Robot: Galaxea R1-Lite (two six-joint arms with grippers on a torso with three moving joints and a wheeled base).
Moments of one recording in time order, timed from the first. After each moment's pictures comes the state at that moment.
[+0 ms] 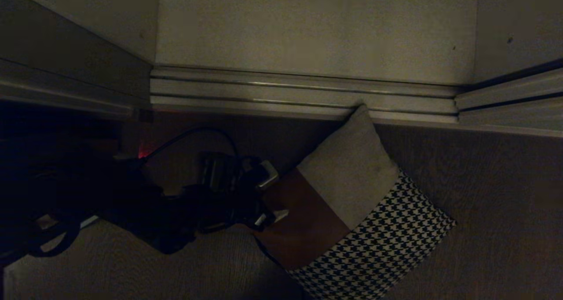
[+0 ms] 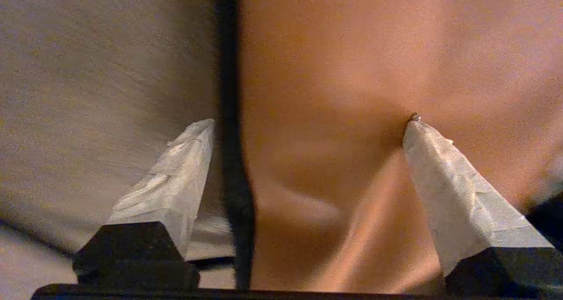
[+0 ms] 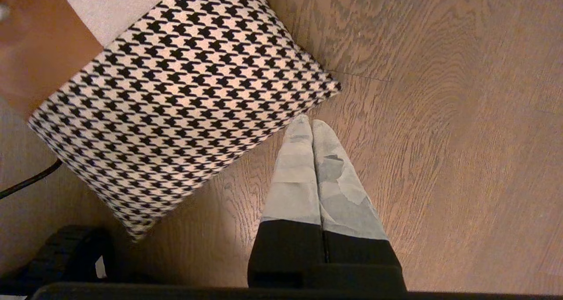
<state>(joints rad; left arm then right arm) -0.48 2.05 -0.92 -0.67 -0.28 0.52 0.00 0.00 0.00 0.01 0.02 -0.05</state>
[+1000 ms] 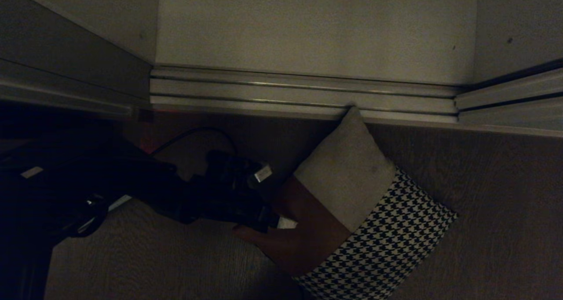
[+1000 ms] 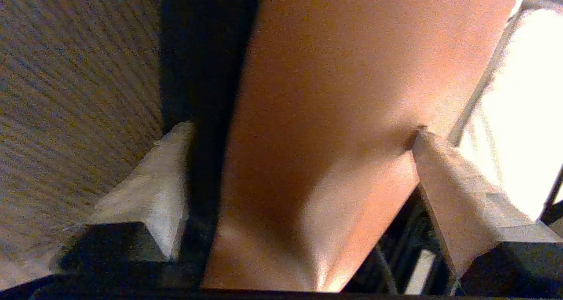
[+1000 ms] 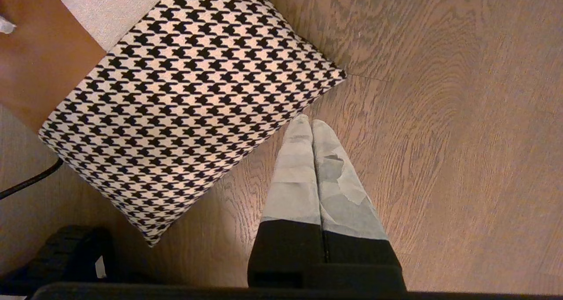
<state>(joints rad) -0.40 2.17 -1.14 -0.33 -0.66 0.14 0.00 0.00 0.00 0.01 0.02 -0.05</state>
